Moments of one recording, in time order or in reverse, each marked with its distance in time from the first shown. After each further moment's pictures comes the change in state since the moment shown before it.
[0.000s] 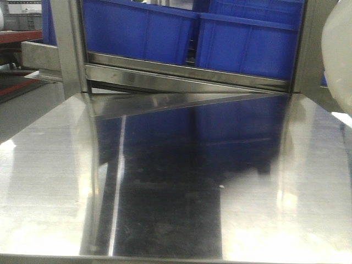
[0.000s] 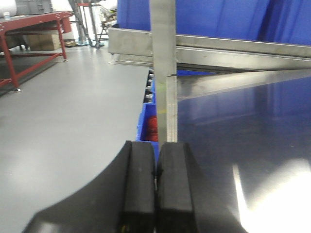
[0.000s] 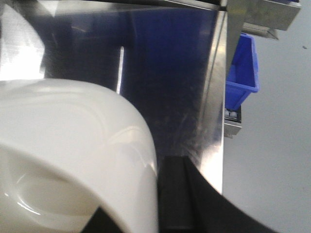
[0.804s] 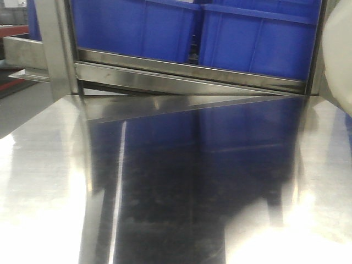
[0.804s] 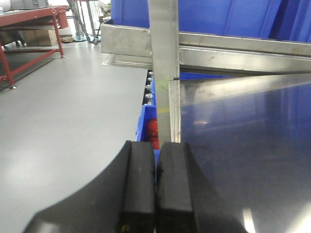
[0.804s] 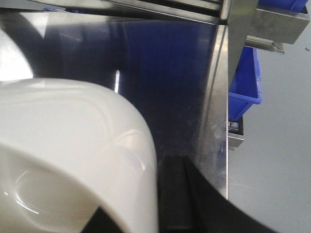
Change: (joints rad) left arm 0.000 0.000 0.000 0.000 0.000 0.000; right arm 0.000 0.002 -0.002 0.000 -0.001 0.000
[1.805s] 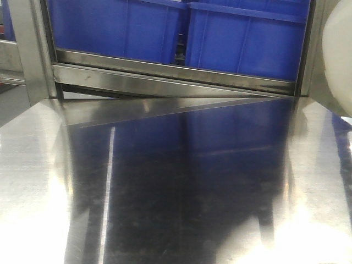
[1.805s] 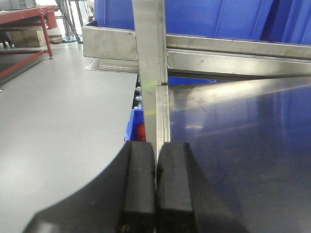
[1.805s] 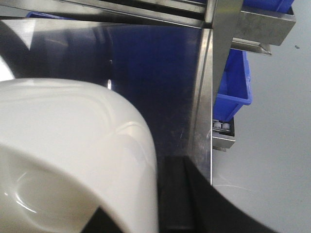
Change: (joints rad) left arm 0.000 0.000 0.000 0.000 0.000 0.000; right arm 0.000 0.000 0.000 0.000 0.000 0.000
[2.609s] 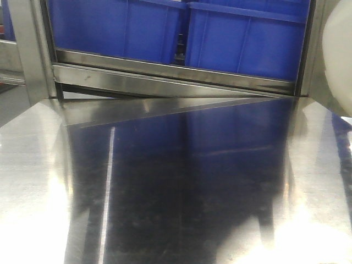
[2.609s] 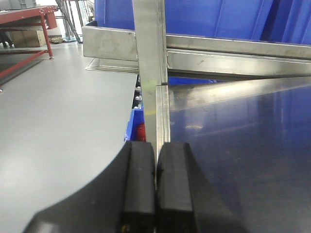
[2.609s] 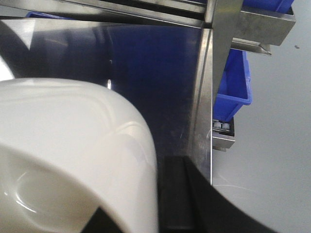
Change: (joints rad) left arm 0.000 0.000 0.000 0.000 0.000 0.000; right arm 0.000 0.000 0.000 0.000 0.000 0.000
